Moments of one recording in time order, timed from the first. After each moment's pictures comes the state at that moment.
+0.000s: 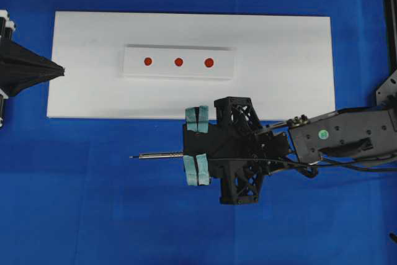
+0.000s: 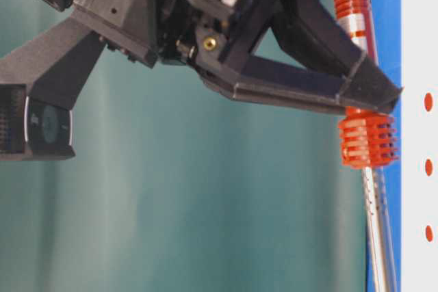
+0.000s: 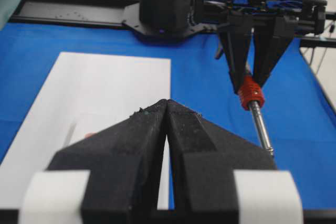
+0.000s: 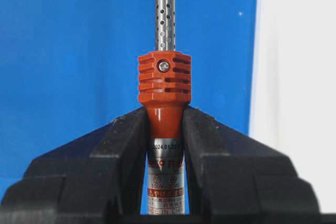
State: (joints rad) left arm 0.00 -1.02 1.23 0.00 -0.25 -0.06; right arm 0.27 0.02 0.30 -0.23 0.63 0.52
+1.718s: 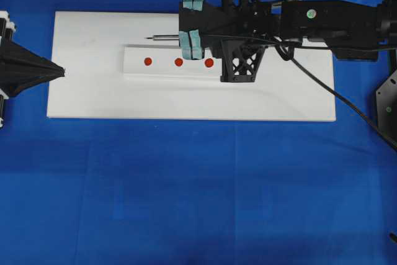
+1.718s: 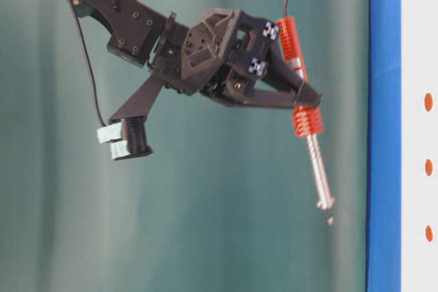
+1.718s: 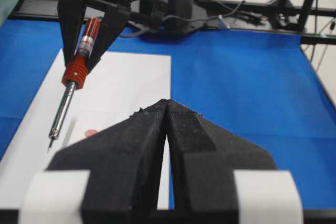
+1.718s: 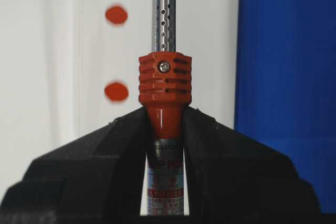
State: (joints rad) left arm 0.00 -1.02 1.23 0.00 -0.24 -0.06; right arm -0.15 0.01 0.30 -0.25 0.73 0.10
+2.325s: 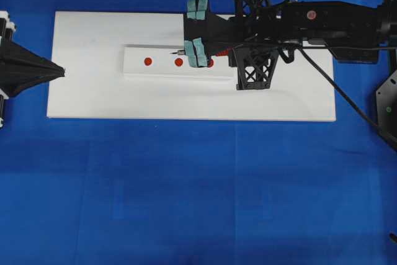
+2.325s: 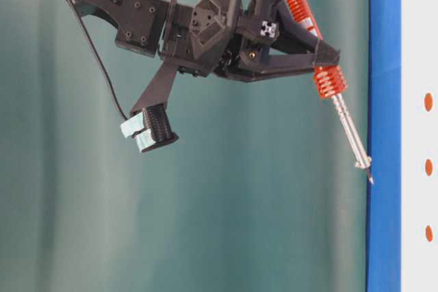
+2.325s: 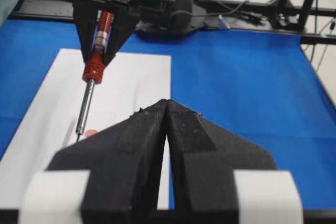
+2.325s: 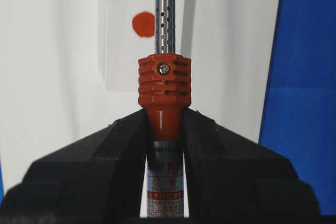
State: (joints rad) left arm 0.00 -1.02 1.23 0.00 -0.25 -0.06; right arm -0.14 0.01 0.30 -0.19 0.89 0.05
